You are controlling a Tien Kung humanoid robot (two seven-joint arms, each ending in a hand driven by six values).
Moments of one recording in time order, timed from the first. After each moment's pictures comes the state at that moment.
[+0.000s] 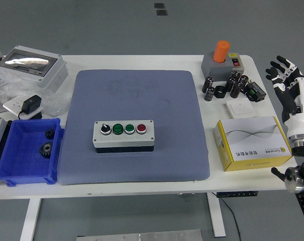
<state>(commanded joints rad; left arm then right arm) 0.00 0.15 -1.92 -0.21 1.80 -0.12 0.20 0.03 -0.29 1.41 1.49 -1.07 -0.28 0.36</state>
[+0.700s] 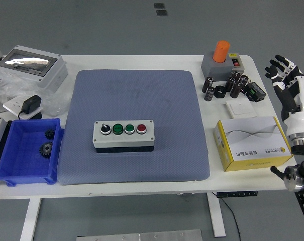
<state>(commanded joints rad) -0.01 0.16 -1.92 -0.21 1.81 -0.12 0.21 0.04 -0.29 1.40 1.49 -1.07 -0.28 0.36</state>
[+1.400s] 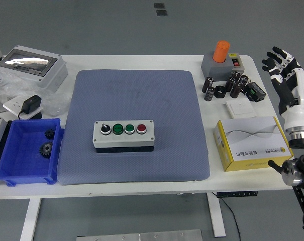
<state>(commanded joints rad) -0.01 0.16 -1.93 -0.21 1.84 -0.13 0.20 0.07 -0.29 1.39 1.50 -1.06 -0.29 0.35</state>
